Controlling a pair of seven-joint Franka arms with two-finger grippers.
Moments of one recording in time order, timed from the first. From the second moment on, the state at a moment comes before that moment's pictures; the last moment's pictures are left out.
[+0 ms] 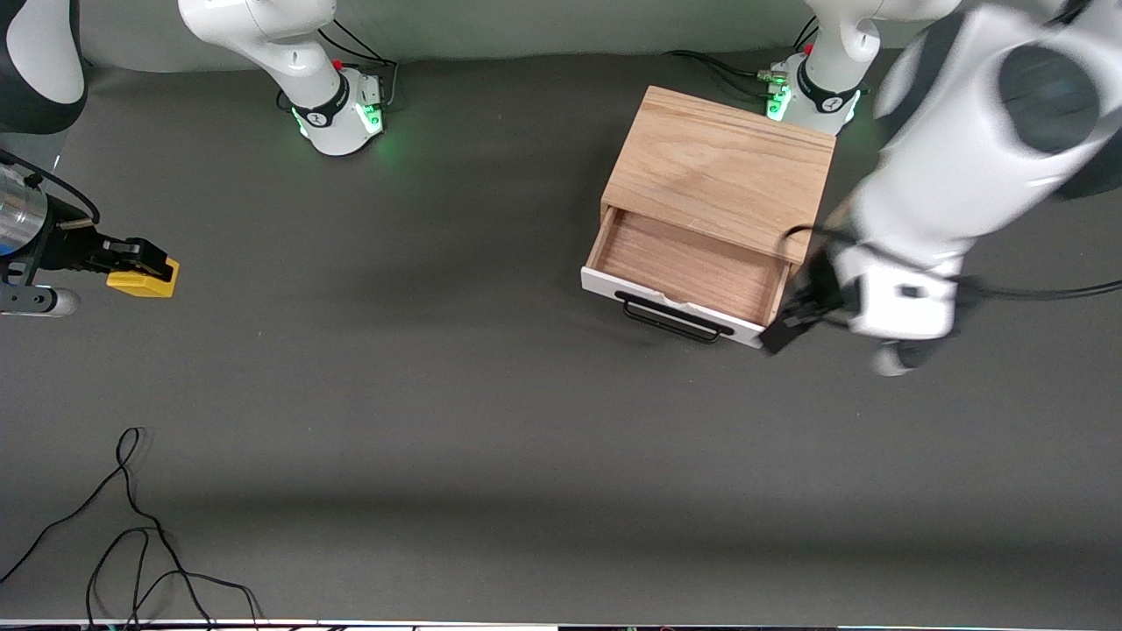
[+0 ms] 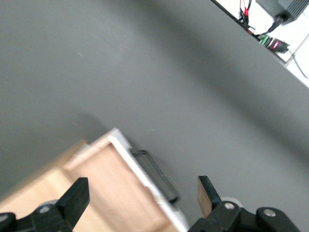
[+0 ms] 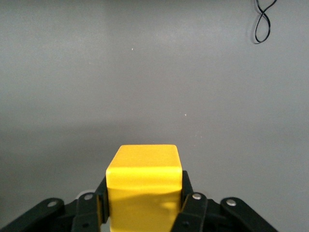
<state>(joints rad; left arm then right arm) -0.14 0.34 -0.21 -1.15 0.00 1.53 -0.92 0.16 0.02 -0.18 -1.68 -0.02 1.59 0.05</state>
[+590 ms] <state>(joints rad) 0.08 0.34 -0.21 -1.03 0.00 1.34 -0.29 0.41 0.02 -0.17 -1.67 0.00 1.60 0.33</state>
